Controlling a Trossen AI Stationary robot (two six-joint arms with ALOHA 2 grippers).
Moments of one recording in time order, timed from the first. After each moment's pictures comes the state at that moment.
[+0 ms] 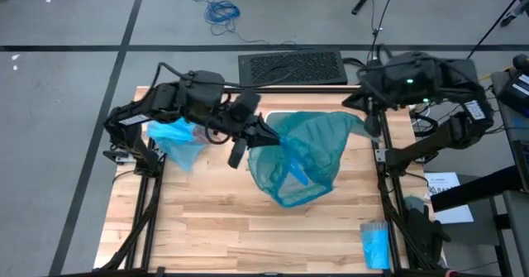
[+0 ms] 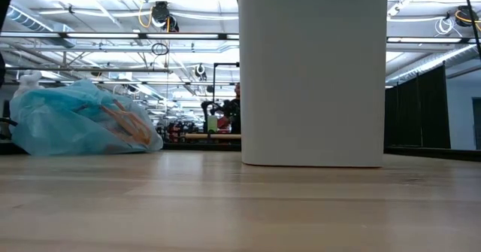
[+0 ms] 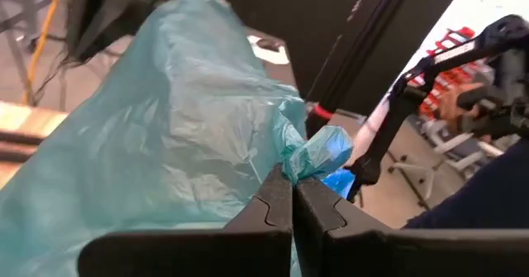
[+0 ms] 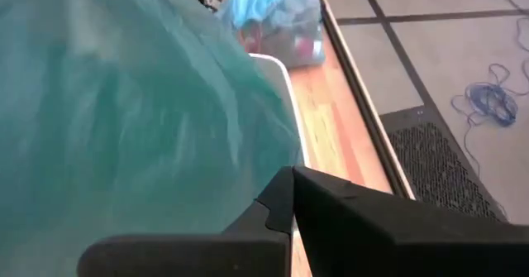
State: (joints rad) left arm -0.08 1.73 2.36 -0.84 0.20 -0.33; right arm -0.12 1.30 2.10 -1.49 0.10 0.00
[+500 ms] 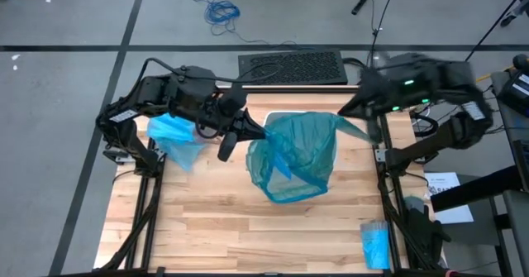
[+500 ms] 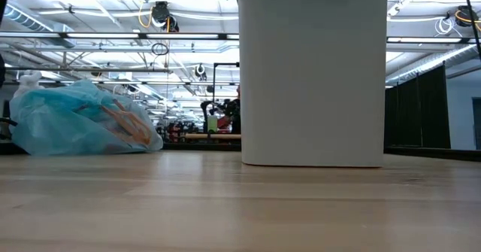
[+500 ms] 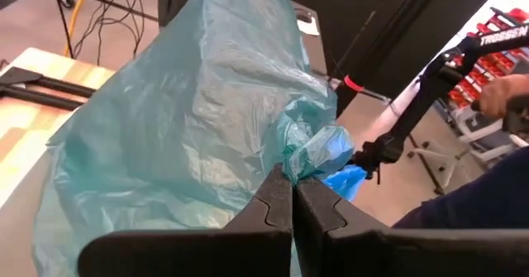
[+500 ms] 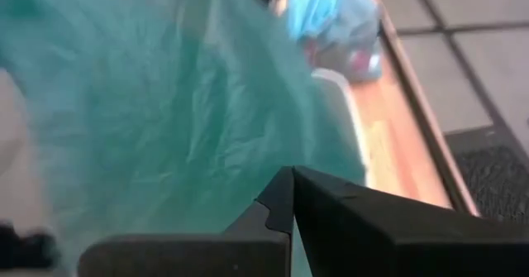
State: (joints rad) left arm -0.05 1.68 2.36 -1.02 0.17 -0.36; right arm -0.10 1.30 2.06 -1.41 -0.06 0.02
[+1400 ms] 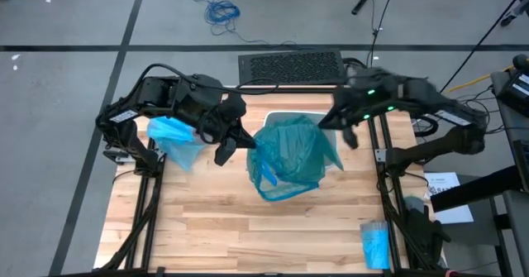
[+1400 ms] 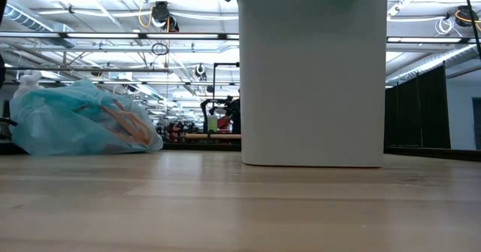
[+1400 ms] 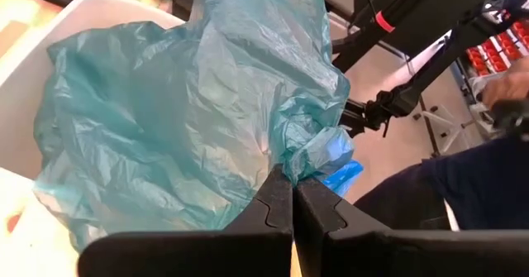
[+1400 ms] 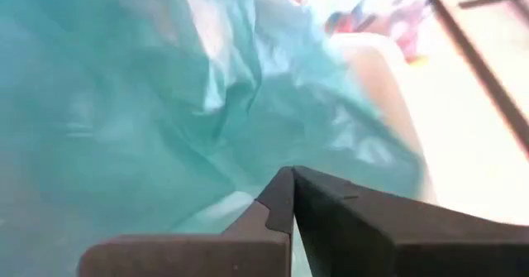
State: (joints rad) left arm -0.05 1.68 2.36 -1.23 0.20 -0.46; right arm -0.21 1.17 1.54 -1.01 -0.28 0.09
